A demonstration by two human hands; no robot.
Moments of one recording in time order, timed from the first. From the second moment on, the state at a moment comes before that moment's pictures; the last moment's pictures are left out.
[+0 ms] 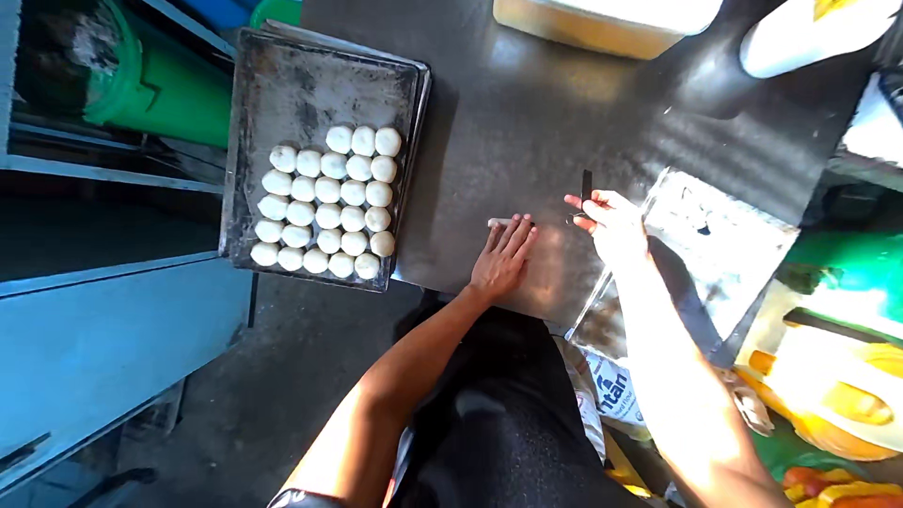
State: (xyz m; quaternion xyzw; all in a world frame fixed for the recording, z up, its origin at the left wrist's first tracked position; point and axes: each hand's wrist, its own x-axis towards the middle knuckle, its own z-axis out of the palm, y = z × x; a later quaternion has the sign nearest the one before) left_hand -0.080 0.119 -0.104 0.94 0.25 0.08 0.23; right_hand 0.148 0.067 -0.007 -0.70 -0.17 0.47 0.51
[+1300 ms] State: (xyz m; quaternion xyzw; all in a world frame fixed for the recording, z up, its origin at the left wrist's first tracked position) left_hand -0.101 0.210 -0.096 0.83 0.38 0.07 0.41; right_hand 0.120 0.077 -0.050 -0.71 -0.67 0.20 0.07
